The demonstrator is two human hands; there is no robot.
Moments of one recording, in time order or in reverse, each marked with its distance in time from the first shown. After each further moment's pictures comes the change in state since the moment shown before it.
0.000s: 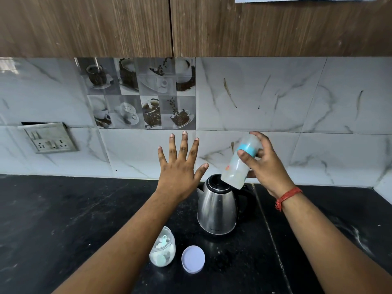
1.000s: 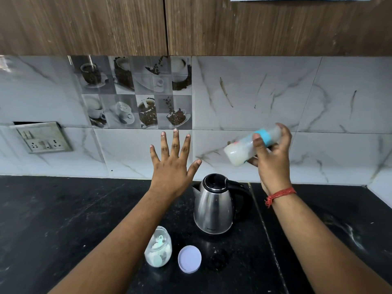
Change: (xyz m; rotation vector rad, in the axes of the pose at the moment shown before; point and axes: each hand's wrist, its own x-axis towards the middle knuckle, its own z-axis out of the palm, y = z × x) left_hand 0.003 -0.005 -0.002 -0.025 0.017 -0.035; right_hand 0.004 -0.003 0.000 0.183 0.166 0.000
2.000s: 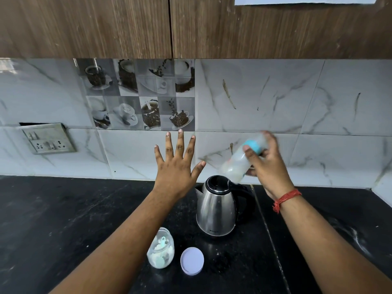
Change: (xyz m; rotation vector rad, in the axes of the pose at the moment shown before) left_hand 0.001 0.000 -0.003 0.015 0.008 0.015; right_hand -0.005 0.000 0.001 -0.099 -0.076 0.027
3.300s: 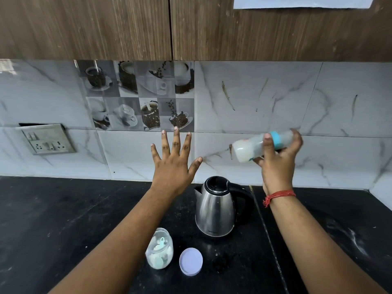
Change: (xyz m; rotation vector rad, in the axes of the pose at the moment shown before) left_hand 0.004 -0.002 -0.005 -0.027 0.032 -0.026; right_hand 0.002 -0.007 0.002 0.135 0.222 -0.034
